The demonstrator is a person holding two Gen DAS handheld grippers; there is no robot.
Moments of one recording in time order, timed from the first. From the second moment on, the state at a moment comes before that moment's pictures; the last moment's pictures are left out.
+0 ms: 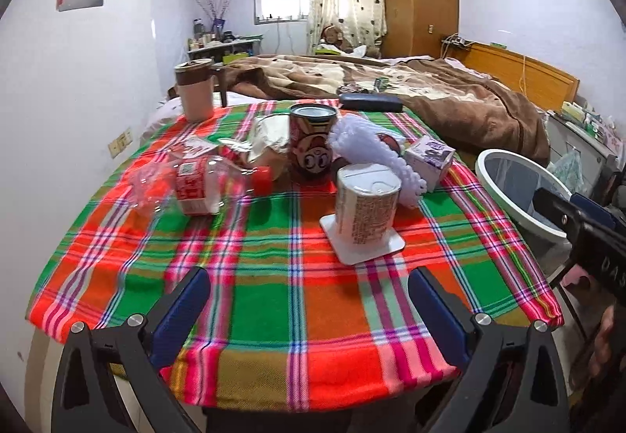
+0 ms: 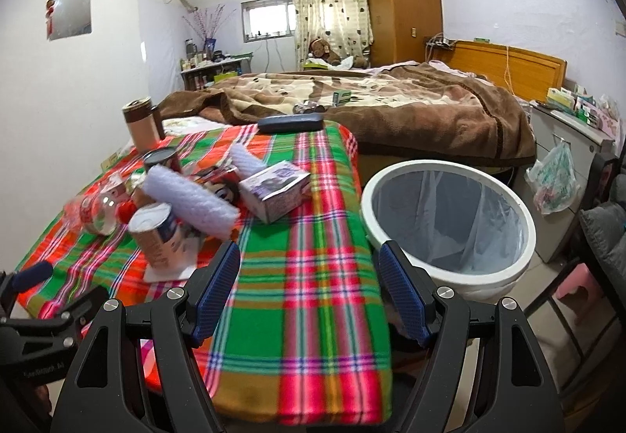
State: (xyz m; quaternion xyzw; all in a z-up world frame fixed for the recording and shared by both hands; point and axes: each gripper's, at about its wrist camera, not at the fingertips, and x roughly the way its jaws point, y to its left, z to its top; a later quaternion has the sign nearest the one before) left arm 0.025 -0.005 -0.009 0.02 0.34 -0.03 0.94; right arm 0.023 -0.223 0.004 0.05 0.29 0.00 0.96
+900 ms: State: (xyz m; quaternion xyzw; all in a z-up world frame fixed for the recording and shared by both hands) left arm 0.118 -0.018 -0.041 -0.05 0.40 -0.10 0.91; right arm 0.121 -0.234 -0.016 0.09 0.38 0.06 0.92
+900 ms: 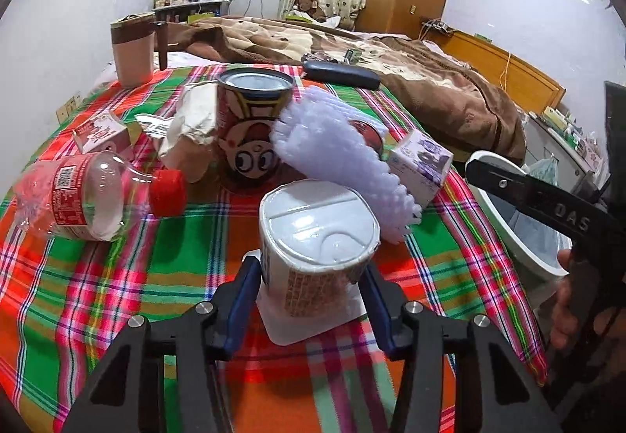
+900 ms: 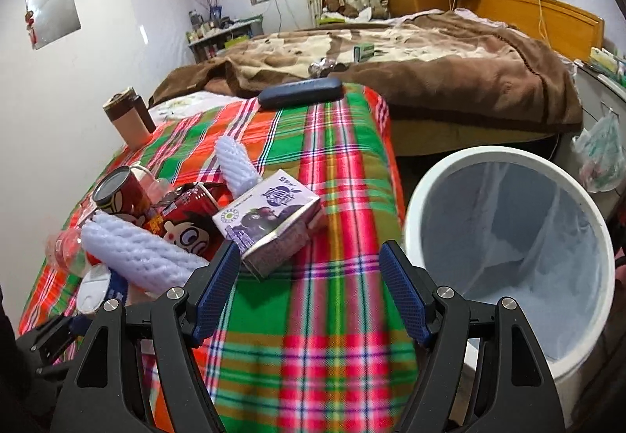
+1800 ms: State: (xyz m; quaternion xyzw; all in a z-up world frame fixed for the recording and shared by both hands) left arm 0.116 0.042 -0.045 -0.07 0.40 -0.05 0.91; right arm 0.181 -0.207 -0.034 0.17 0.44 0.04 0.88
